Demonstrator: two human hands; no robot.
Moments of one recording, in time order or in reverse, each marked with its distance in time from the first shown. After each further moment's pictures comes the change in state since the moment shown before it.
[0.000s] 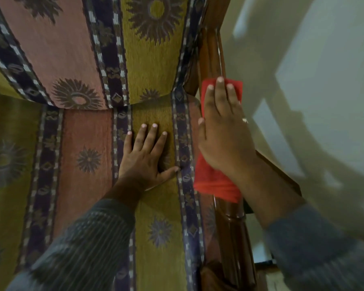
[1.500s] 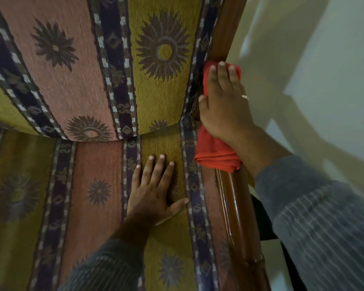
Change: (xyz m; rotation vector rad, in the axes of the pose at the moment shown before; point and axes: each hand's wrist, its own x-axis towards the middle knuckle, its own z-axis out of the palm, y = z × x) left_hand -0.007 0.003 -0.001 -0.042 -0.025 -0.030; right_hand 0.112 0.006 -0.008 0.037 0.048 0.027
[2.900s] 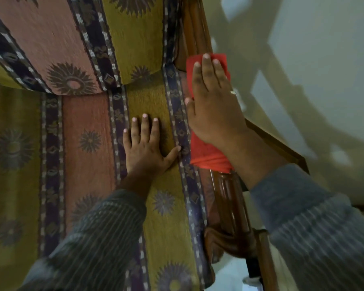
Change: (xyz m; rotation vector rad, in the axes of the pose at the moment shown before) left_hand -0.025 0.032 0.001 -0.052 0.008 -0.211; right_hand -0.136 -0.004 0.003 -0.020 -0.063 -0.023
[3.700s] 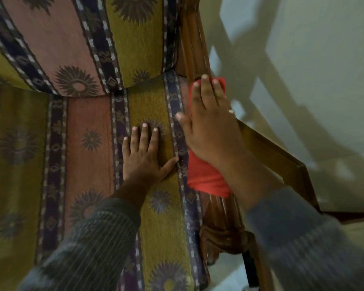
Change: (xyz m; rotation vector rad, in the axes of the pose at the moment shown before) left_hand -0.024 -0.002 -0.001 0.050 -0.016 0.027; right_hand -0.033 -0.002 0.001 0.007 0.001 0.004
